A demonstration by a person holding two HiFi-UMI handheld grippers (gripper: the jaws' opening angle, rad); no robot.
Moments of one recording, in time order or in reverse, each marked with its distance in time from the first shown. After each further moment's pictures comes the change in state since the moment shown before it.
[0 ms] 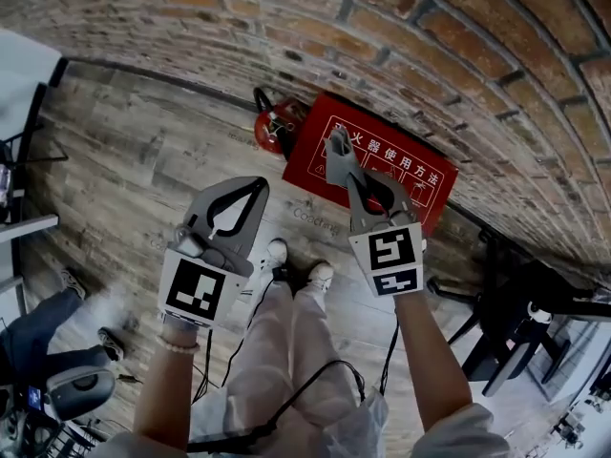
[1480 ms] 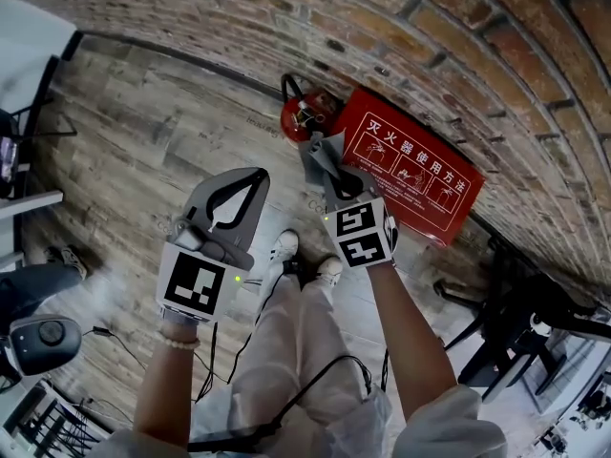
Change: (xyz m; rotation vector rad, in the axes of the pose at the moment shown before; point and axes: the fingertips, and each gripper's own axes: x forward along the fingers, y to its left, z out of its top) left arm -0.025 0.037 -0.031 -0.036 0.031 0.069; right arm 0.091 0.079 -0.040 -0.012 0.159 0.146
